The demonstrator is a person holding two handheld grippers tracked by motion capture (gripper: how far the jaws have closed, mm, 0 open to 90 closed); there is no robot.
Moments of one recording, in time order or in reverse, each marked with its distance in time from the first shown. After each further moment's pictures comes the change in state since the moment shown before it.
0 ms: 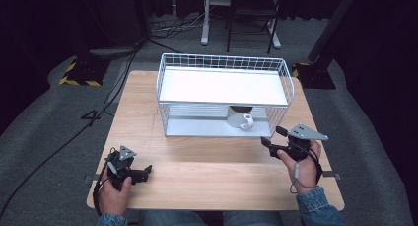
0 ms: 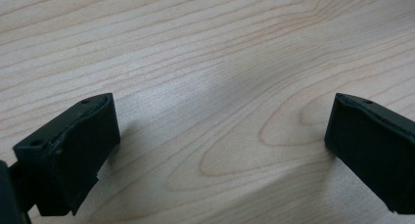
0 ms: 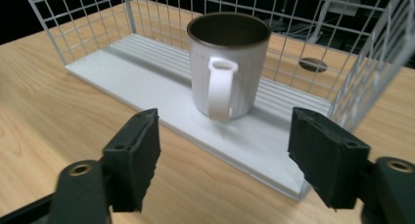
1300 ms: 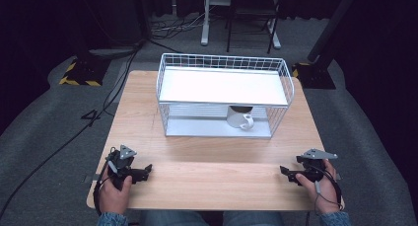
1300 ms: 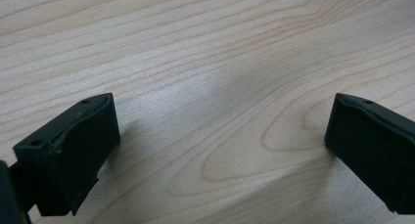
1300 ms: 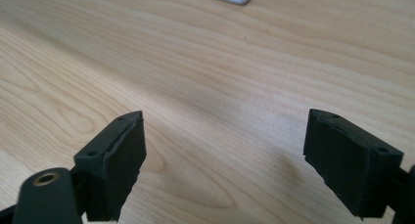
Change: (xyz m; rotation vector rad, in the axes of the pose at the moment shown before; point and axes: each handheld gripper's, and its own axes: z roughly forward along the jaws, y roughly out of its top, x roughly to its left) left arm 0.001 0.001 0.001 -0.003 0.003 -0.001; right arm -0.043 -0.100 -0.019 0.319 -0.054 0.102
